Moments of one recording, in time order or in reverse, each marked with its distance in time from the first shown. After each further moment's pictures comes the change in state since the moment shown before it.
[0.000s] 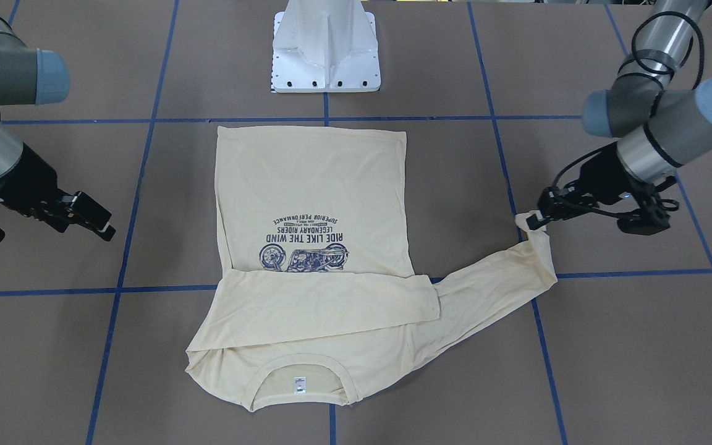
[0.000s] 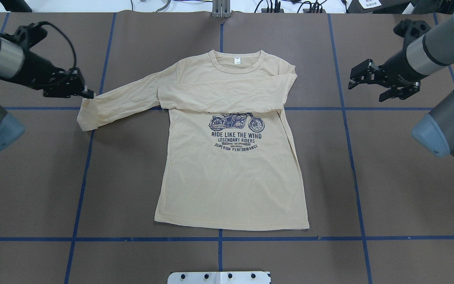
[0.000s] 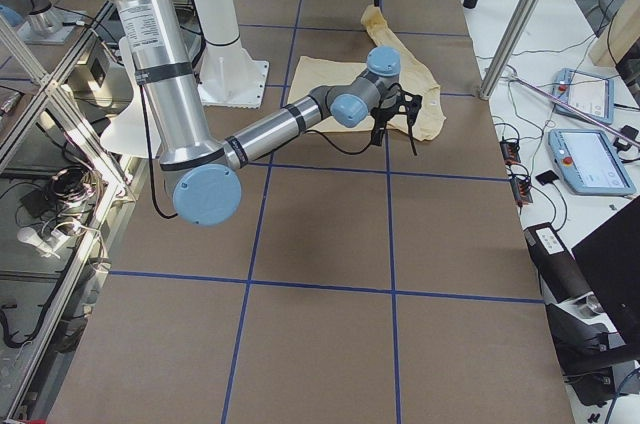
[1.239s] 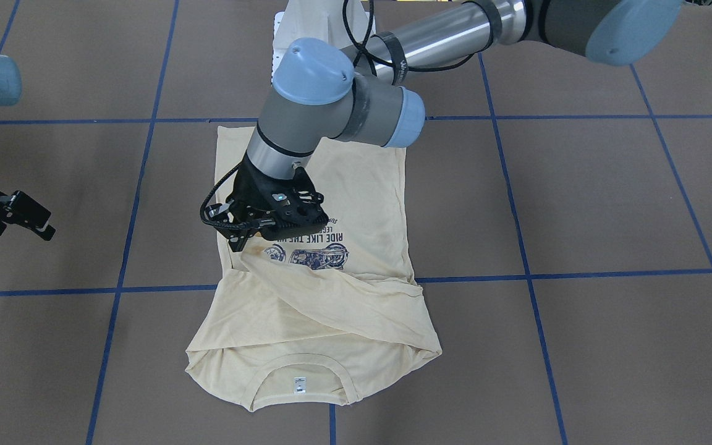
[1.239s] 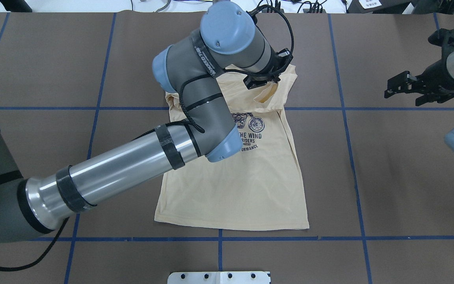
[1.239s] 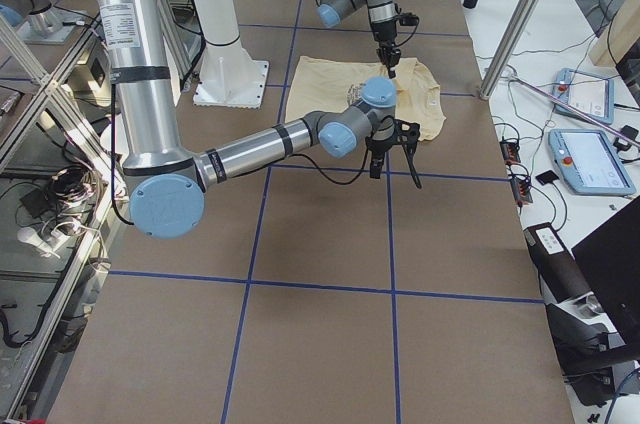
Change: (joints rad) left arm 0.377 -0.761 0.458 0.230 0.564 -0.310; right arm 0.058 -0.110 -0.014 0.043 -0.004 -0.173
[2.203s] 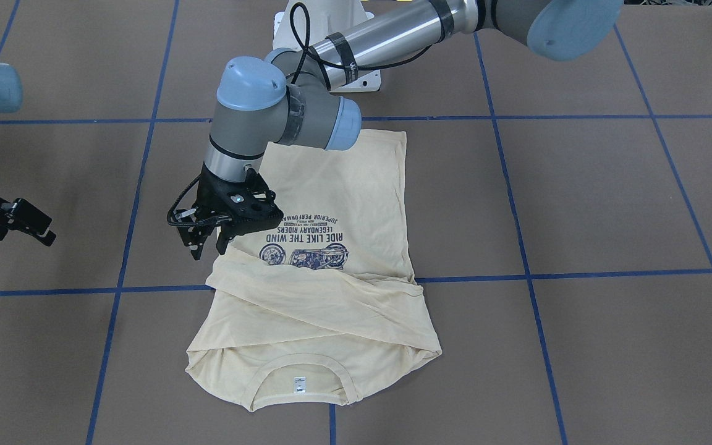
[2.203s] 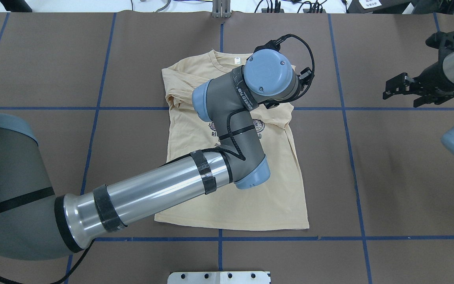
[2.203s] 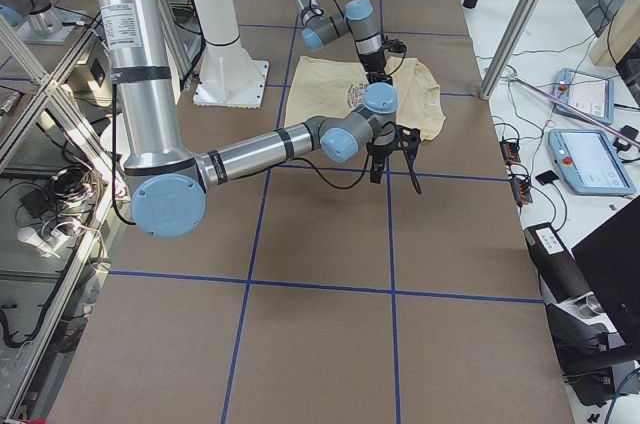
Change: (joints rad) left arm 0.085 -0.091 0.177 -0.082 0.174 -0.054; right arm -0.016 0.008 -0.033 0.035 -0.003 0.023
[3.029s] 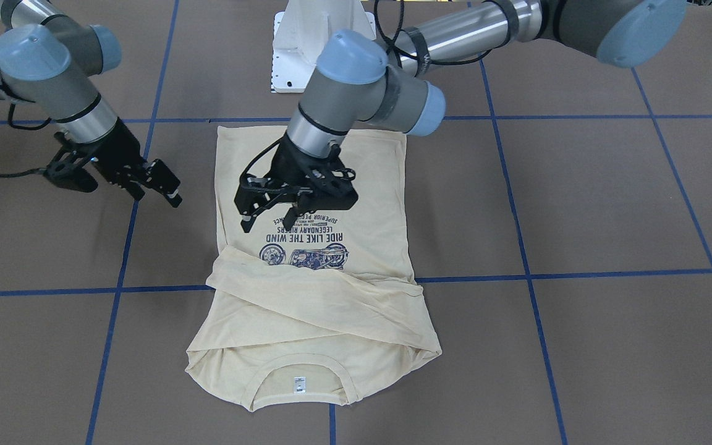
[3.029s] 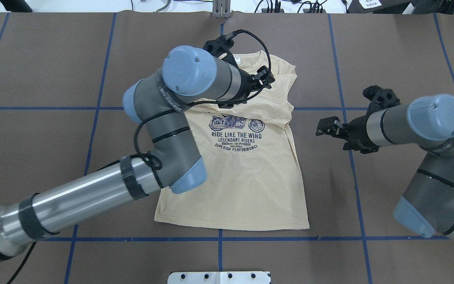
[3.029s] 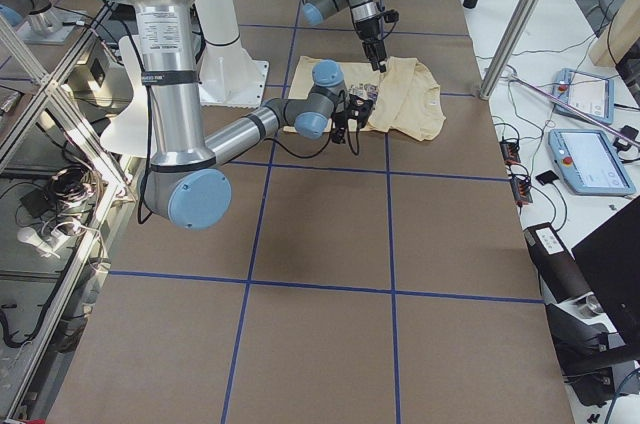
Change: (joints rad) left arm -0.068 0.382 -0.512 0.027 -0.100 0.165; right arm -0.454 -0.038 0.160 0.217 -0.375 0.667
